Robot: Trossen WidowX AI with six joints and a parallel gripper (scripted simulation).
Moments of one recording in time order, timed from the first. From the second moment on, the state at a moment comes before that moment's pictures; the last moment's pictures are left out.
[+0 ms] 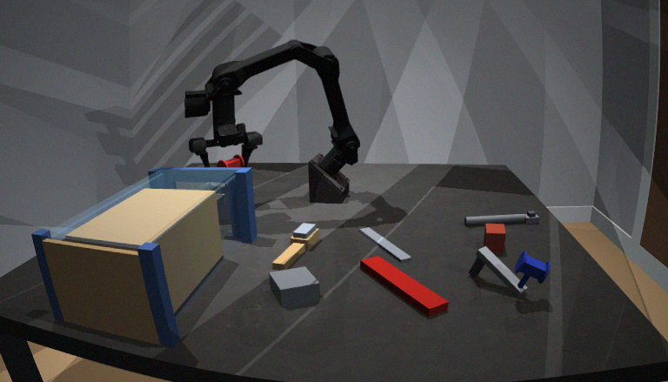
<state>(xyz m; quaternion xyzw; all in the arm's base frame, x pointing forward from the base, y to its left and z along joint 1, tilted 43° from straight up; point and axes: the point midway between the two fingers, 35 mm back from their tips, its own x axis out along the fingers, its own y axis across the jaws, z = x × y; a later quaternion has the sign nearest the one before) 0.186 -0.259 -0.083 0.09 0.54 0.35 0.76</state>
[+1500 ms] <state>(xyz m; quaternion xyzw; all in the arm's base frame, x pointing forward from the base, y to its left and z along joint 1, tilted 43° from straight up) 0.189 -0.247 -0.097 0.09 0.54 0.35 0.76</state>
